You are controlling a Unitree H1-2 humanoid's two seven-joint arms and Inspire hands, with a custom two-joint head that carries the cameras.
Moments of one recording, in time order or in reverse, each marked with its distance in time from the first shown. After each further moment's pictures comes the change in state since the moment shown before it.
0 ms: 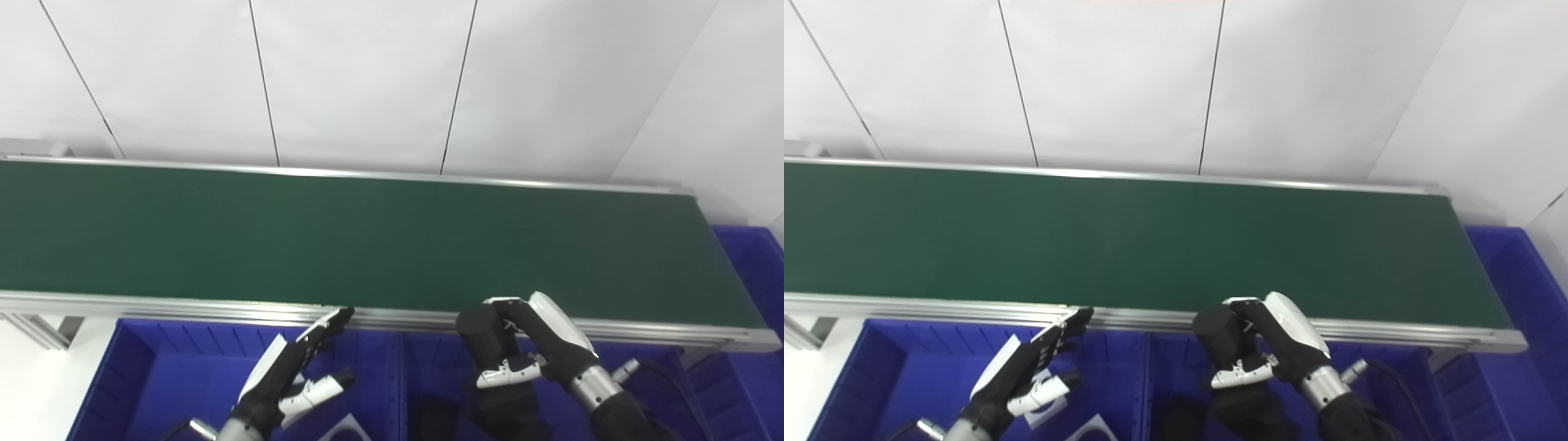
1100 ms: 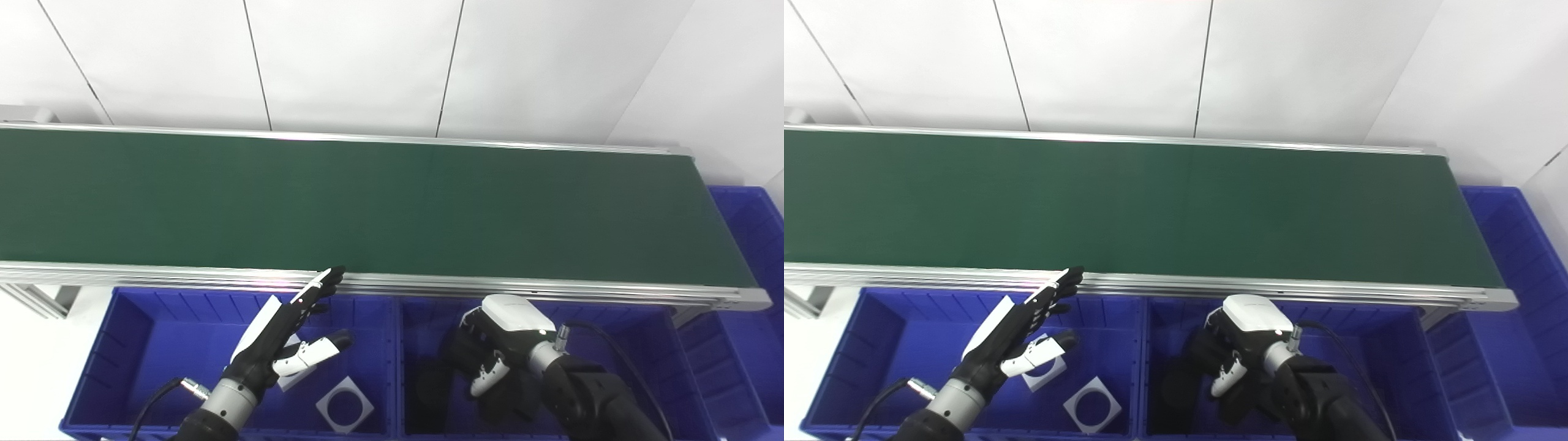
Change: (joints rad) left arm 0.000 0.025 -0.014 -0.083 0.025 0.098 -0.023; right arm -0.065 0.016 0.185 0.083 -0.522 0.182 0.270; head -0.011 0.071
